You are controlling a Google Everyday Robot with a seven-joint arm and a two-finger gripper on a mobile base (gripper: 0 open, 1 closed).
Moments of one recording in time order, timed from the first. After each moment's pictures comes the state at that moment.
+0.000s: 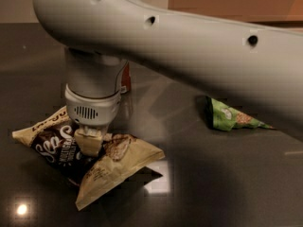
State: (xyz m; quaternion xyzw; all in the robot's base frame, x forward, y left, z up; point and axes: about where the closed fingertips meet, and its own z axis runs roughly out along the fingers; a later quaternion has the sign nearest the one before) arm 0.375 0.111 0.873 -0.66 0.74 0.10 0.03
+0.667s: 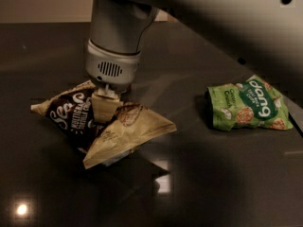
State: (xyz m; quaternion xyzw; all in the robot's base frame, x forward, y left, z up) arm 0.408 0.092 0.924 -0.70 0.70 0.14 0.05
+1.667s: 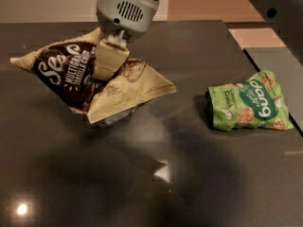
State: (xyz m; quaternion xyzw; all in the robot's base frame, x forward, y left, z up) arm 0.442 0.083 1.003 -0.73 0.64 0.19 0.14
